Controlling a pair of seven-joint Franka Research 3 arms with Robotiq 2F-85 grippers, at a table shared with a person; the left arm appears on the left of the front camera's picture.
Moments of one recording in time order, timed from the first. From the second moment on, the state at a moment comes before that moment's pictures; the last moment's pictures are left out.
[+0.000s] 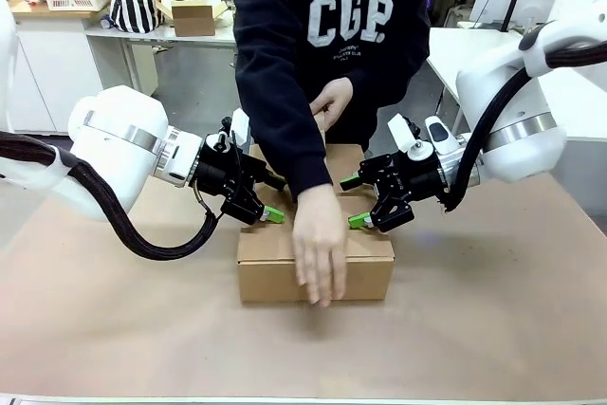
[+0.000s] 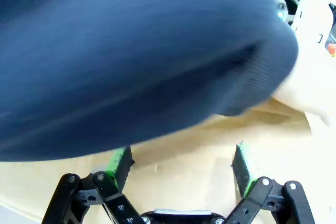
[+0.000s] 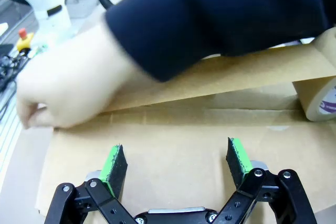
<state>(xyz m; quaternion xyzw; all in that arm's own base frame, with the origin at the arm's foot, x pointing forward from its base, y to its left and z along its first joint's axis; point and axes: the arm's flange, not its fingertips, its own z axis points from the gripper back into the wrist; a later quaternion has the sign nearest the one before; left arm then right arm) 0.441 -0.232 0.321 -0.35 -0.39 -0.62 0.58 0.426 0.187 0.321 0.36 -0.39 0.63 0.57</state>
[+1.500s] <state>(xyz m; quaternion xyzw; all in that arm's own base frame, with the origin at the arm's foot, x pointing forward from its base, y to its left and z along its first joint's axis) 0.441 -0.232 0.321 -0.35 -0.39 -0.62 0.58 0.426 0.187 0.321 0.36 -0.39 0.63 0.57</state>
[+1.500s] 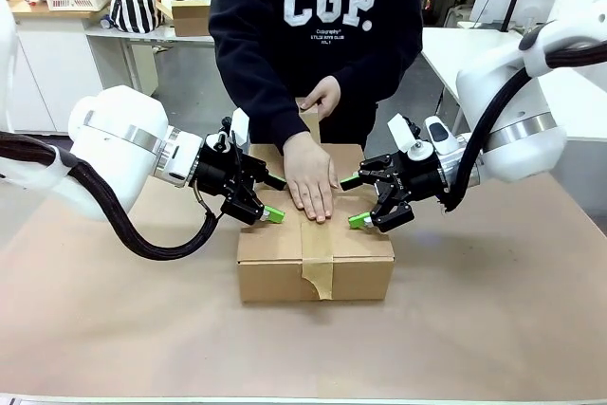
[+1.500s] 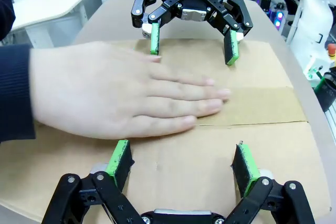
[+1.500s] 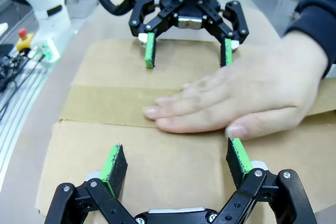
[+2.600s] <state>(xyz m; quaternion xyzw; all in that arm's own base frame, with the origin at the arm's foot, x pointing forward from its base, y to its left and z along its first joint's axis) 0.441 -0.232 0.321 -0.35 -0.39 -0.62 0.58 0.426 0.187 0.321 0.36 -0.39 0.63 0.57</state>
